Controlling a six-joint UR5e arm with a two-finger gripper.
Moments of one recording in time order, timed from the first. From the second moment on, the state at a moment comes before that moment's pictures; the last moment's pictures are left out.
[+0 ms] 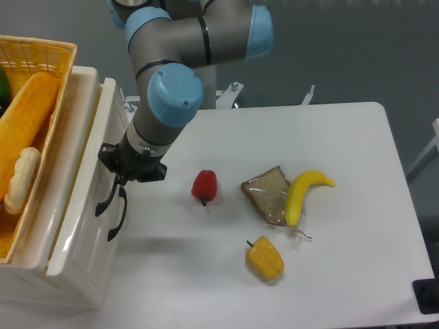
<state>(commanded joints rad) 2.25 -1.84 -1.53 -1.45 1.15 0.44</state>
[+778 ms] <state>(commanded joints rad) 2.50 -1.84 -1.50 -1.34 1.32 0.46</state>
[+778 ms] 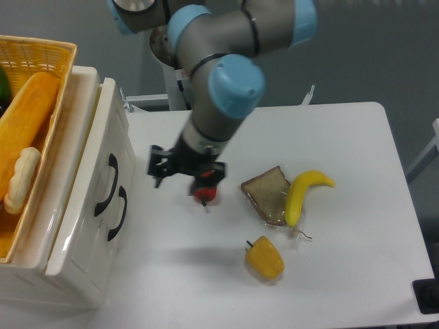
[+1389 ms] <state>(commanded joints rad) 2.75 -1.98 -1.48 -1.21 1.51 0.62</state>
